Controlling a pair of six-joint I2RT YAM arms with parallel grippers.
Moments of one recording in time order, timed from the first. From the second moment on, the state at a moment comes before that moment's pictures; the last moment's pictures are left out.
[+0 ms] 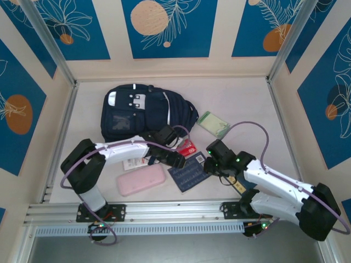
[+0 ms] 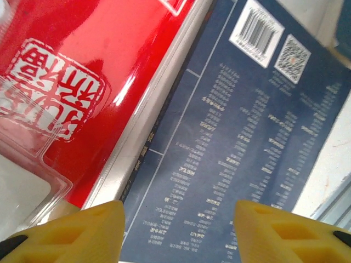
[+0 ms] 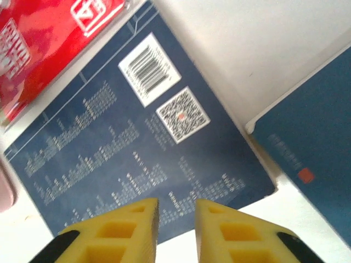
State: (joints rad) left arm -0.88 1.70 1.05 -0.50 0.32 -0.44; right arm 0.75 0.97 0.55 -0.71 -0.02 0.90
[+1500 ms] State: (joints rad) left arm -0.87 1.83 1.09 -0.48 0.42 -0.40; right arm 0.43 1.05 0.38 -0.46 -0.31 0.93
